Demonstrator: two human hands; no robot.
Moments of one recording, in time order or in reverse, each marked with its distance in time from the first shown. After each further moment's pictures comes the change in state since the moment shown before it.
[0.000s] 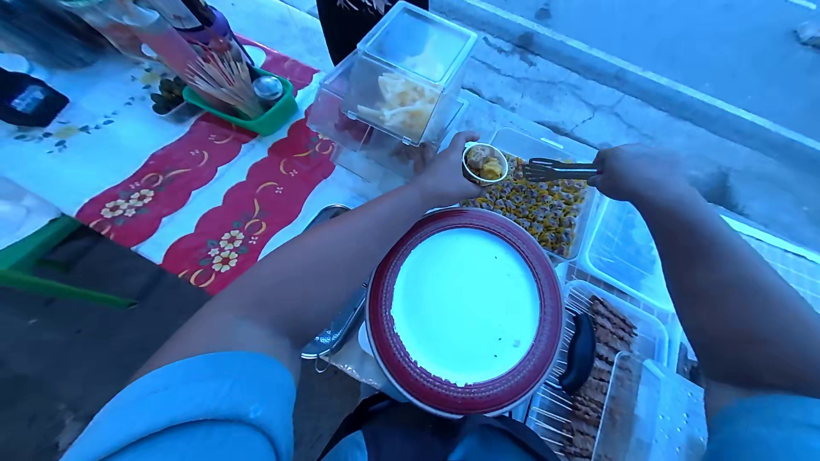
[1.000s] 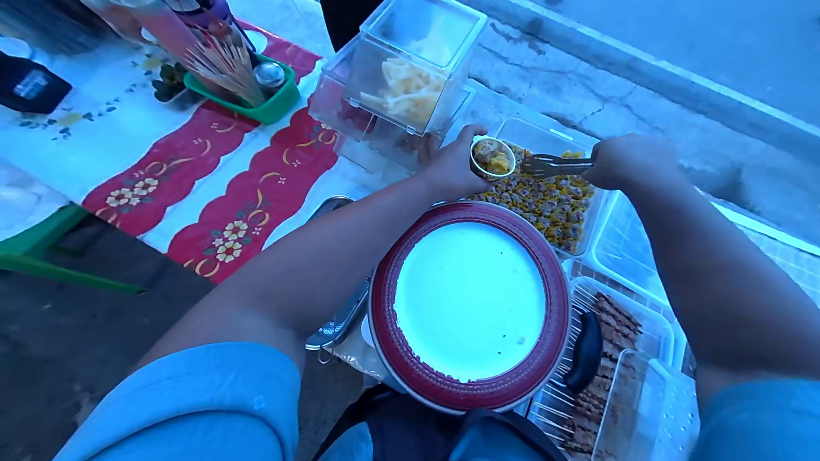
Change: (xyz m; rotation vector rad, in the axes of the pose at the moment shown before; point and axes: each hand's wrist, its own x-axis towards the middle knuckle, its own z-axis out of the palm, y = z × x) left_hand 0.002 0.000 0.002 0.025 -0.027 -0.023; right_hand 0.013 -0.028 -0.003 -0.013 -0.080 0.076
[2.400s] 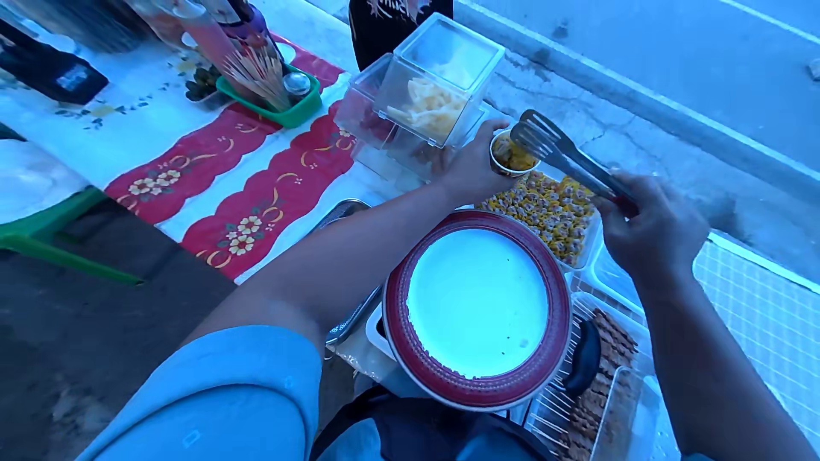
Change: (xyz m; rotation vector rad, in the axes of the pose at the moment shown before) left_hand -0.012 0.026 -0.004 -0.091 0.188 0.184; right_hand -0.120 0.000 0.036 0.457 0.908 -0.371
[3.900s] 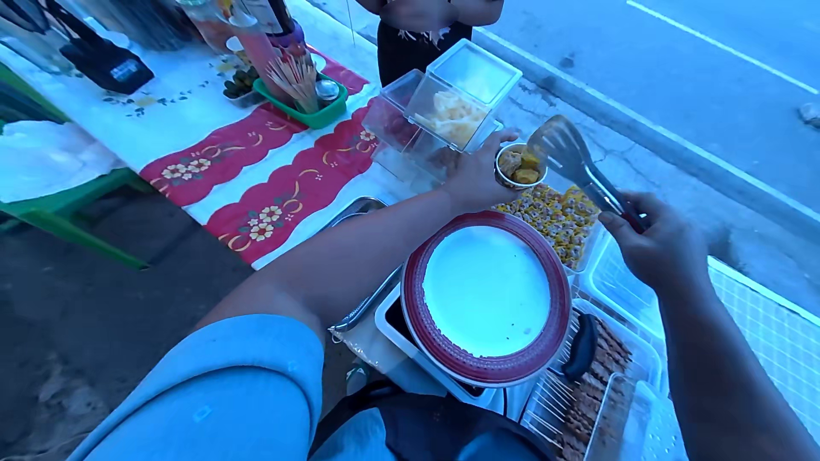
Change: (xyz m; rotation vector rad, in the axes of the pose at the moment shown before) left_hand -0.035 0.016 -0.016 0.039 0.037 0.059; right_hand -0.004 -0.016 -0.040 0.184 -0.271 0.212
